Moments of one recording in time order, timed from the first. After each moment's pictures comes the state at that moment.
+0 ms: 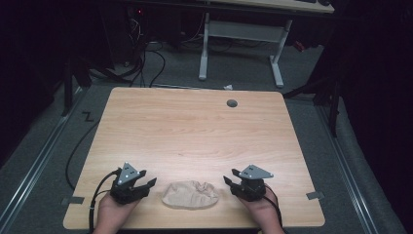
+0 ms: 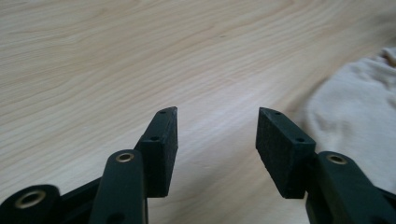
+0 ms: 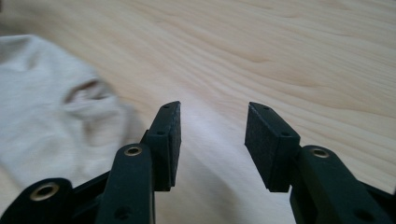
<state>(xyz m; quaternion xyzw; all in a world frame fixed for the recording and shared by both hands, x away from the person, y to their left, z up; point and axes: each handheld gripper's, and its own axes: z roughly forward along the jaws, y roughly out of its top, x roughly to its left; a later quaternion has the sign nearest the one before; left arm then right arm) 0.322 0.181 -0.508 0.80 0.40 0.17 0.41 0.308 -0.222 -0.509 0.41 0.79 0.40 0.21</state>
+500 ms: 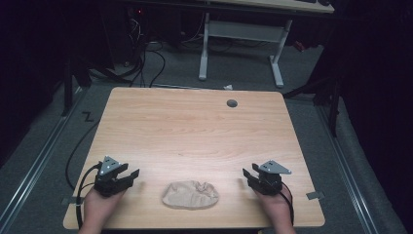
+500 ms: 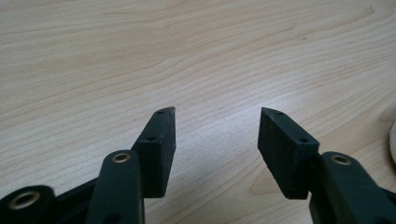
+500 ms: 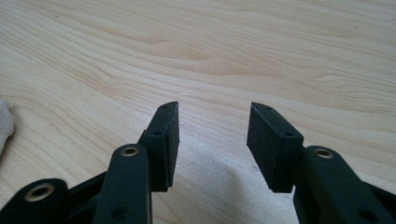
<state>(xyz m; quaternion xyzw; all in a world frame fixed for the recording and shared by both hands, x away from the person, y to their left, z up) 0.340 0.220 -0.513 0.78 0.46 0.19 0.39 0.321 -0.272 -0.519 0.48 0.75 0.38 0.25</state>
